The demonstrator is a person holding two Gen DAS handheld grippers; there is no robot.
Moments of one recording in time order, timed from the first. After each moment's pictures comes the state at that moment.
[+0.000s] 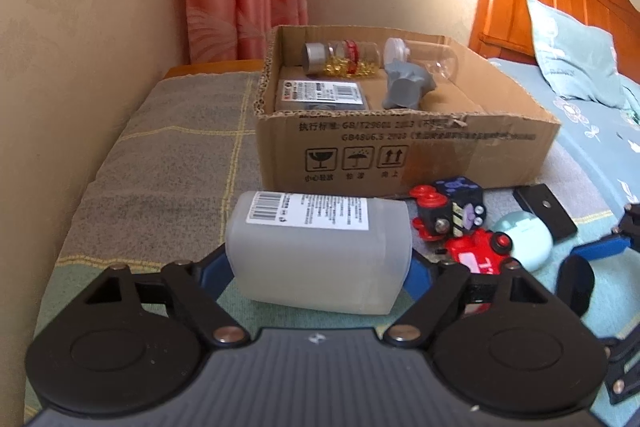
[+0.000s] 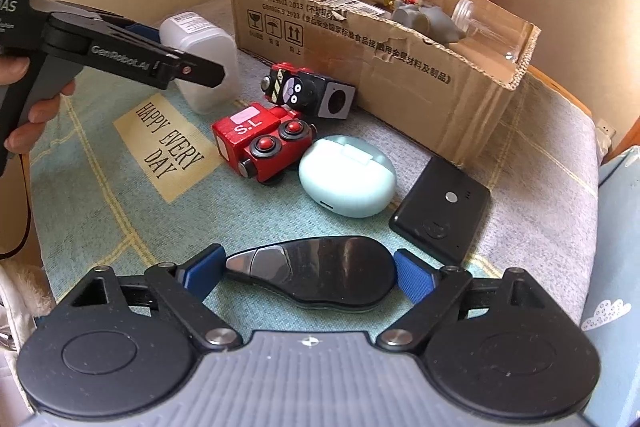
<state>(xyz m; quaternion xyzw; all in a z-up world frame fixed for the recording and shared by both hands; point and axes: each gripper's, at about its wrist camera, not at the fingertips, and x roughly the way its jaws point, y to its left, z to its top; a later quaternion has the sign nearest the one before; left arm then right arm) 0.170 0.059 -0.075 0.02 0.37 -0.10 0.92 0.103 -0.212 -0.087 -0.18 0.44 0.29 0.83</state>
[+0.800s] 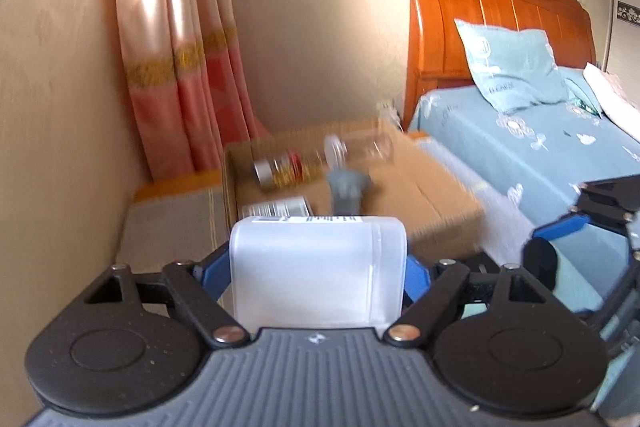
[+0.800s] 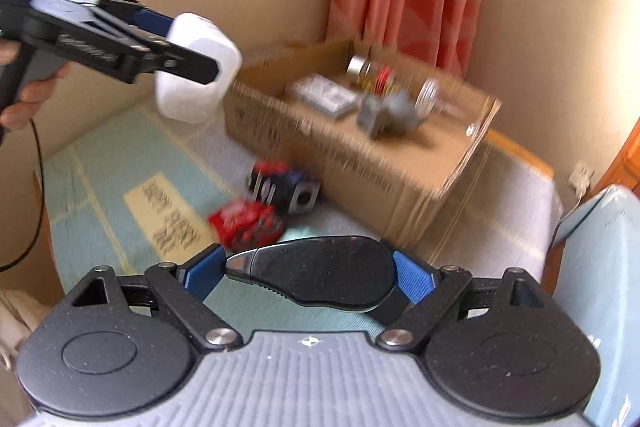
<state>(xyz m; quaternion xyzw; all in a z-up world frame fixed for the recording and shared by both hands) 0.188 0.044 0.027 0.08 0.29 -0.18 0.94 0.112 -0.225 -0.014 -0.17 0.38 0.29 0.86</state>
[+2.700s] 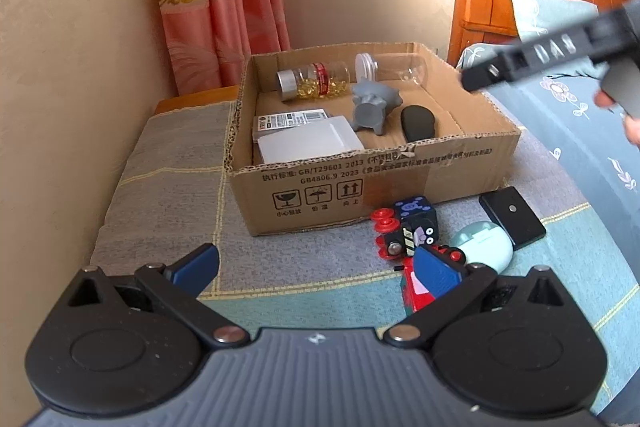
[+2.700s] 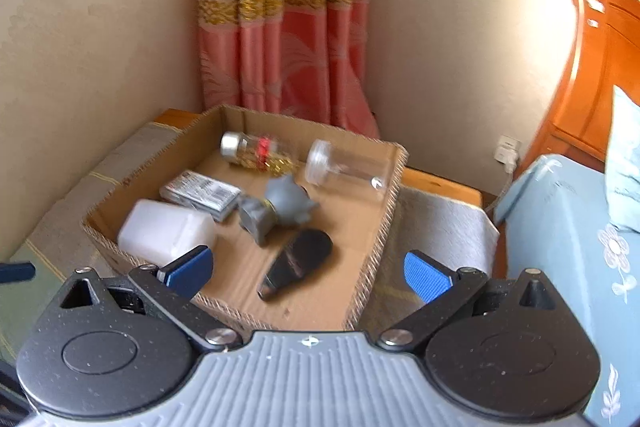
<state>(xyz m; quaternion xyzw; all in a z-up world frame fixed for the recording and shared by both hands) 0.159 0.032 -0.031 0.07 0.38 -0.11 0.92 0.214 -0.208 0.013 -0.10 0.37 0.13 0.91</state>
